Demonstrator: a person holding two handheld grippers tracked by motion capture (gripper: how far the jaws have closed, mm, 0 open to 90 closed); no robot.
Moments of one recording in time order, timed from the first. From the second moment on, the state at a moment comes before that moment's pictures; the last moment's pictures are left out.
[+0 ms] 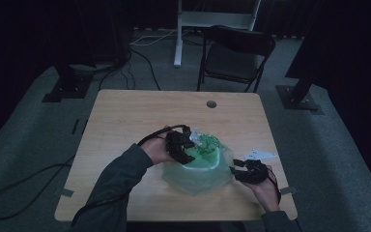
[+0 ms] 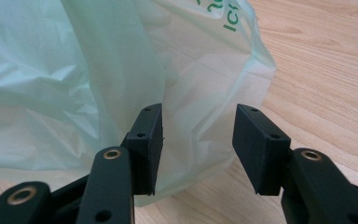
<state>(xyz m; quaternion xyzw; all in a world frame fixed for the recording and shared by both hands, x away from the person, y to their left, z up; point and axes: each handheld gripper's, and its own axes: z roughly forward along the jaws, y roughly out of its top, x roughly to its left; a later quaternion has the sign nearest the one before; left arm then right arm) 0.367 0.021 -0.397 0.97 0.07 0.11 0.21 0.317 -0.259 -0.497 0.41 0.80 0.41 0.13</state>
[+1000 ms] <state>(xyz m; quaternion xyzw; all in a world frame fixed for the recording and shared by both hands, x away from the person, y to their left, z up) 0.367 0.081 -0.376 0.90 0.15 0.12 0.38 0.316 -0.260 -0.499 0.41 0.80 0.42 0.13</state>
